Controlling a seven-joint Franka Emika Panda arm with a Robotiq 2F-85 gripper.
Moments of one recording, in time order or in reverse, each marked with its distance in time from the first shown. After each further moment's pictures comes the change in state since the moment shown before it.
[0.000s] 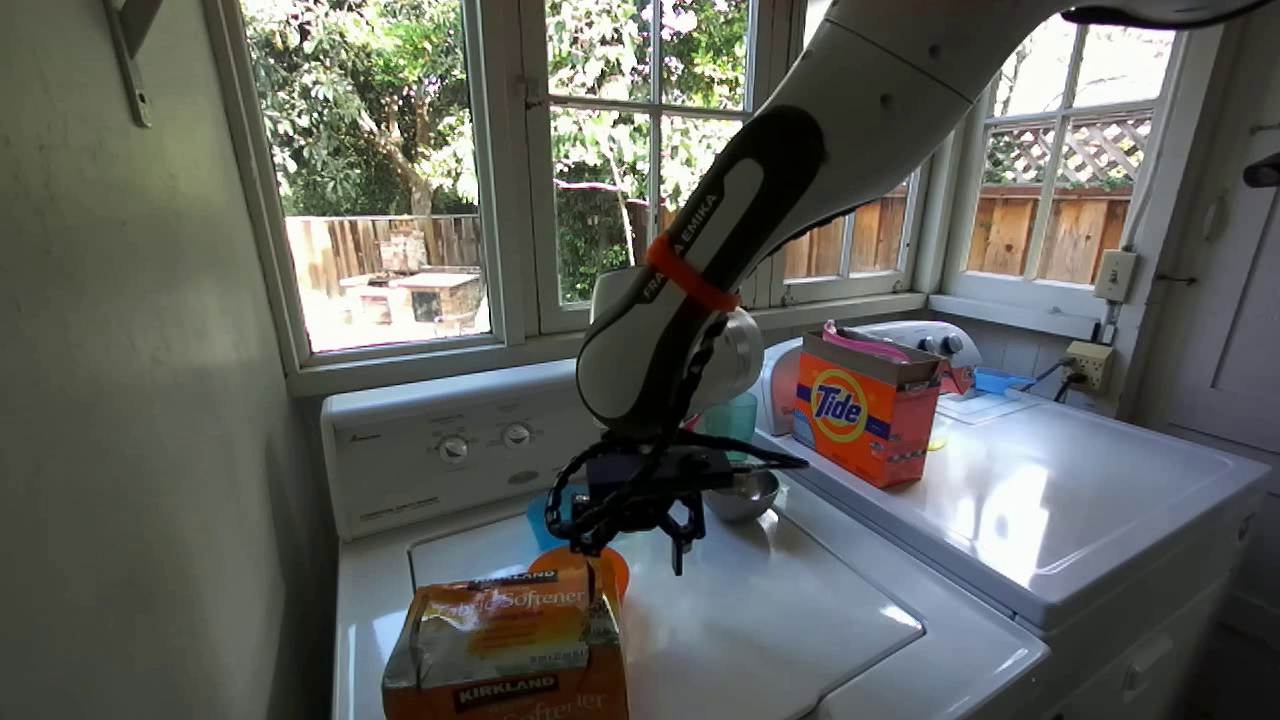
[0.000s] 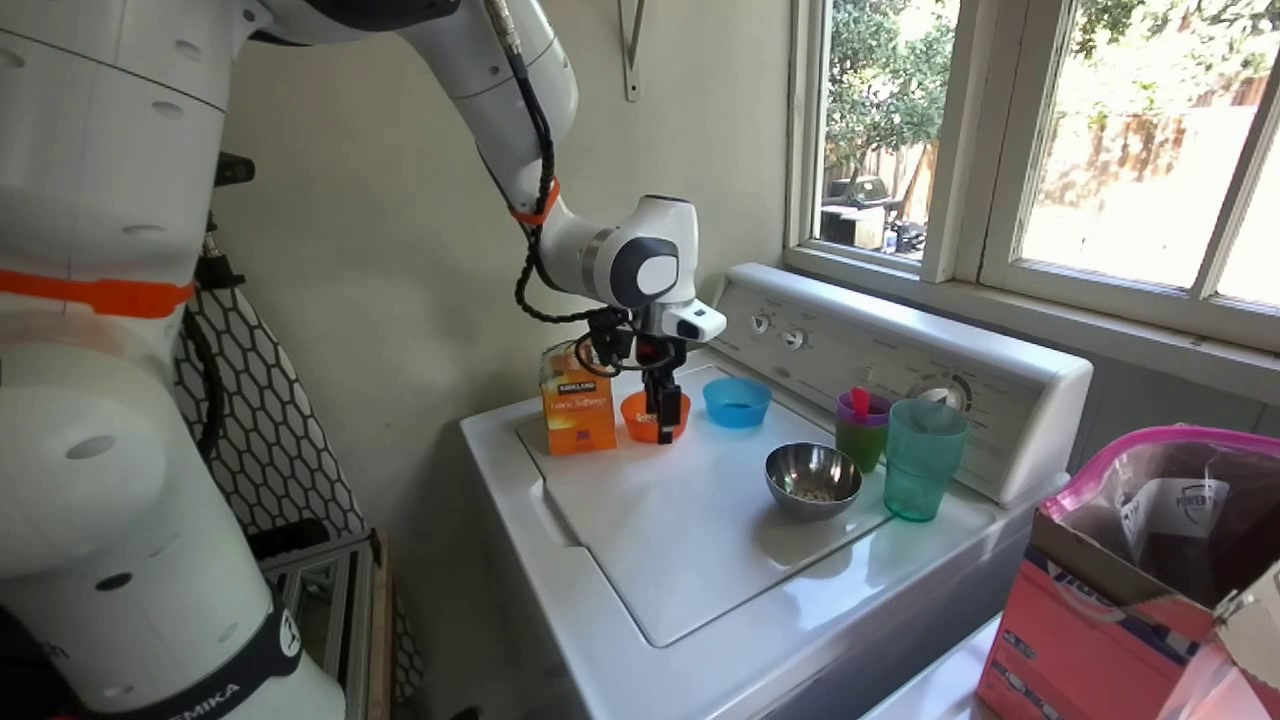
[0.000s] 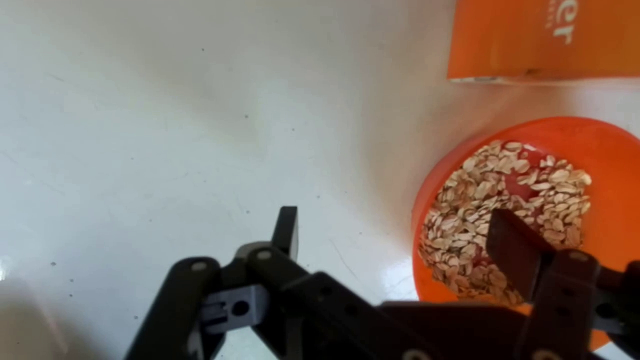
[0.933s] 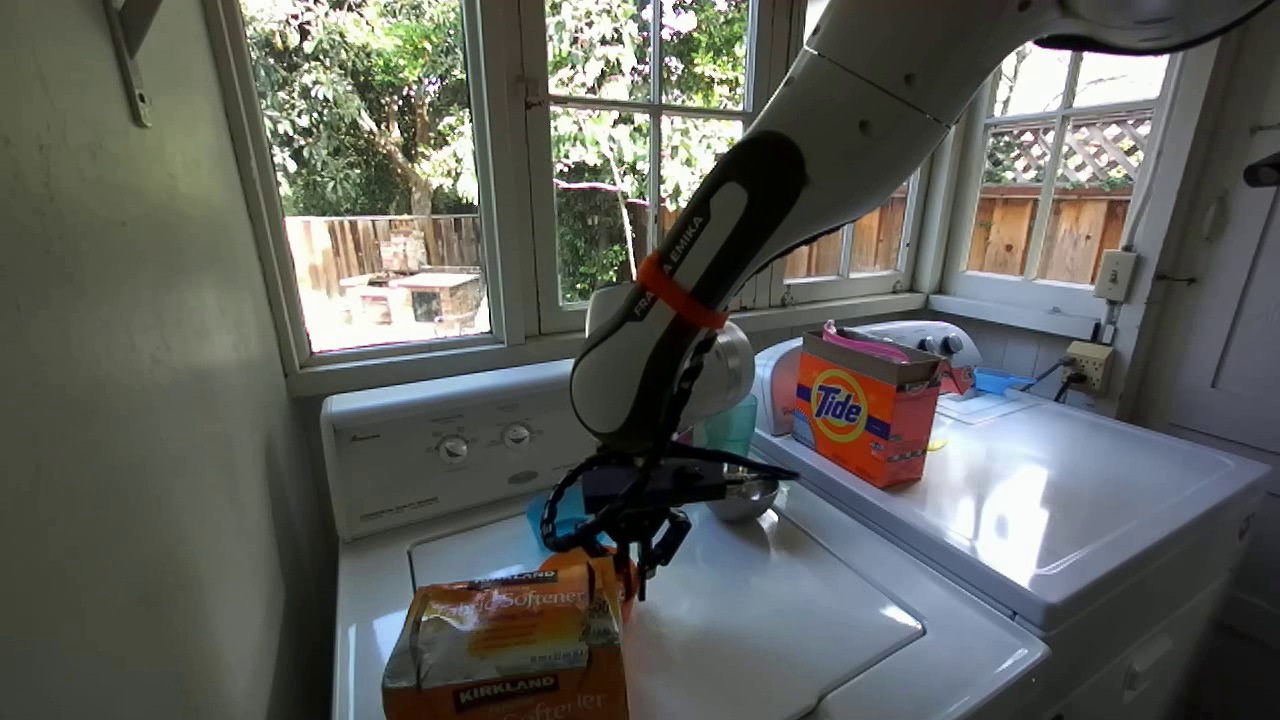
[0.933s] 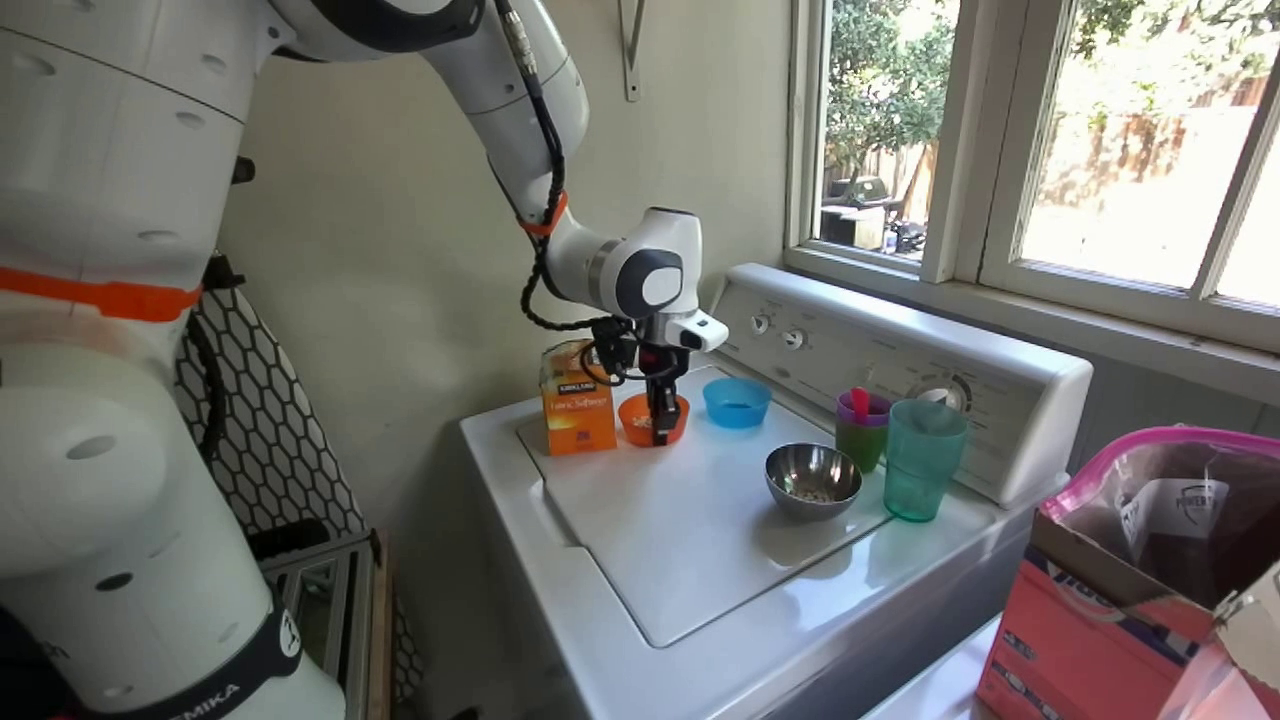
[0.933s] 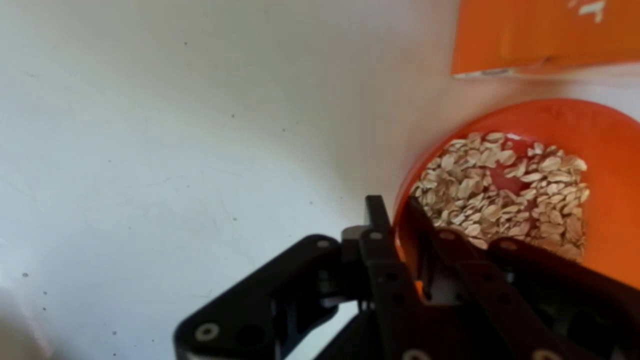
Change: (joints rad) arm 0.001 0.051 0.000 0.035 0.001 0.001 -0.002
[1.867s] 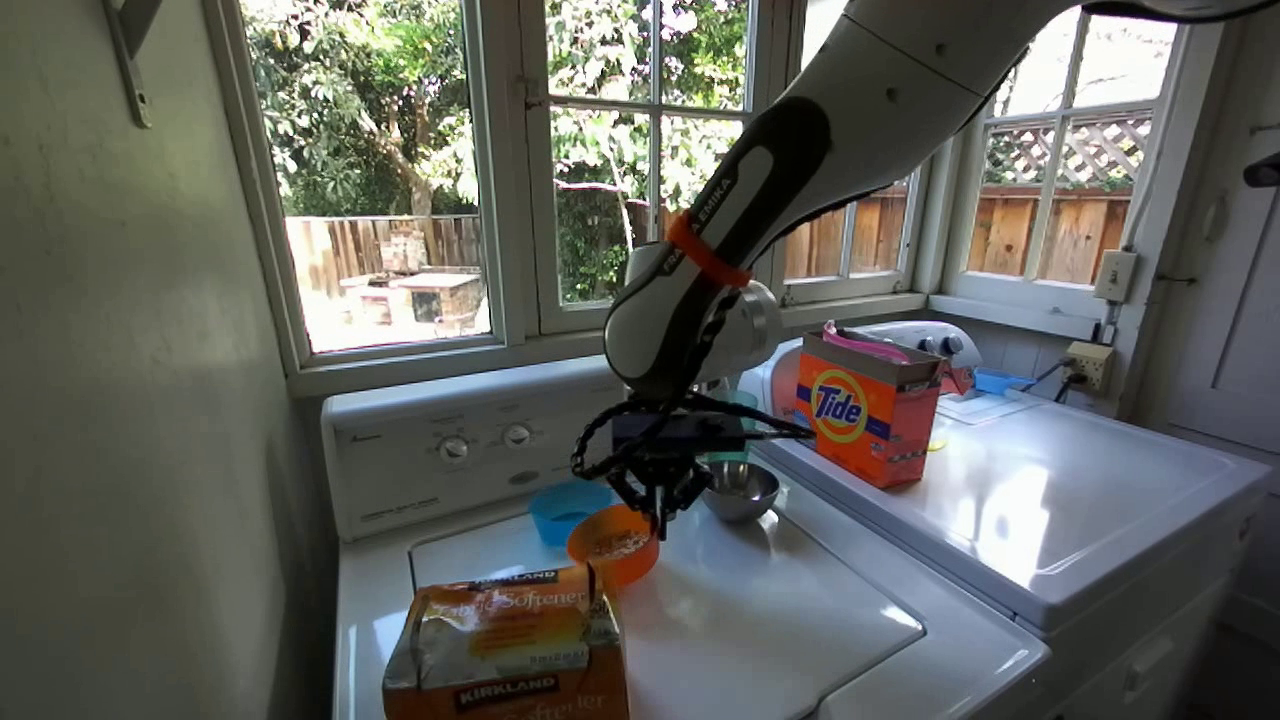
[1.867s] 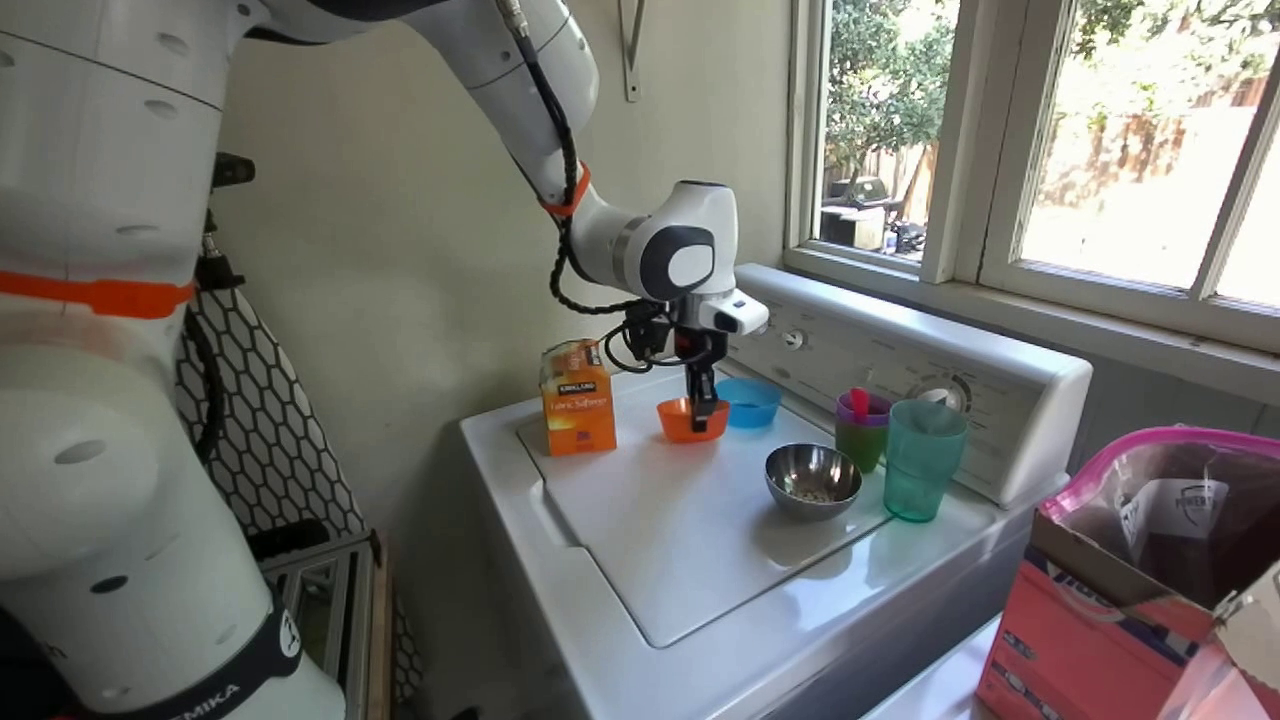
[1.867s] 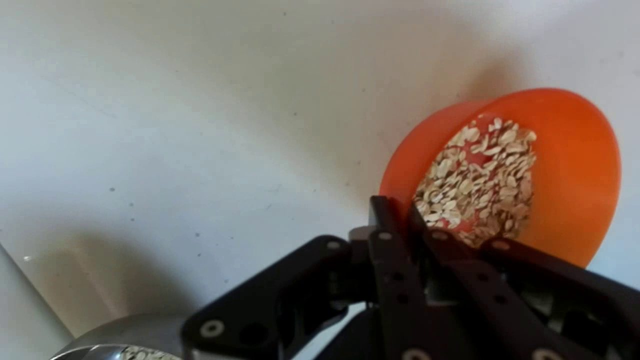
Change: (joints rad) arm -0.032 -0.064 -0.071 0.008 0.023 0.000 0.008
